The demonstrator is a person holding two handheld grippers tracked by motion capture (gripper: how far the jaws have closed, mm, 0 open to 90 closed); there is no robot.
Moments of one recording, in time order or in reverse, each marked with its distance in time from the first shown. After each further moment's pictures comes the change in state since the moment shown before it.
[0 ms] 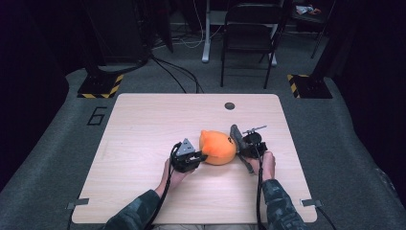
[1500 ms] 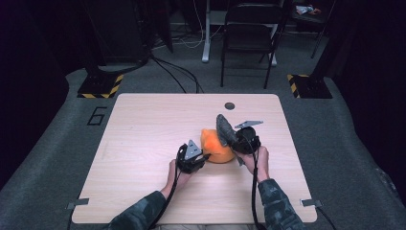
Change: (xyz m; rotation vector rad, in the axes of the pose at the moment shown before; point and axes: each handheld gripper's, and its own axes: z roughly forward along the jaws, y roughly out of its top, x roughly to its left) left arm -0.012 0.003 0.012 -0.014 0.109 0.039; right arm 0.043 0.024 -0.049 -0.227 0.059 -0.120
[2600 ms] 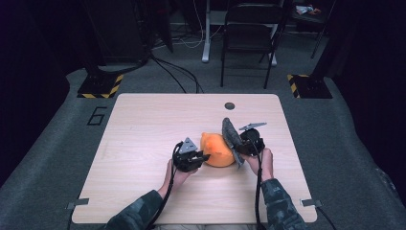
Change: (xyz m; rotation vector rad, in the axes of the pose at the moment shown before) left arm 0.003 0.007 -0.010 0.031 -0.097 -0.104; right arm -0.021 -0.015 0.008 0.086 0.009 0.041
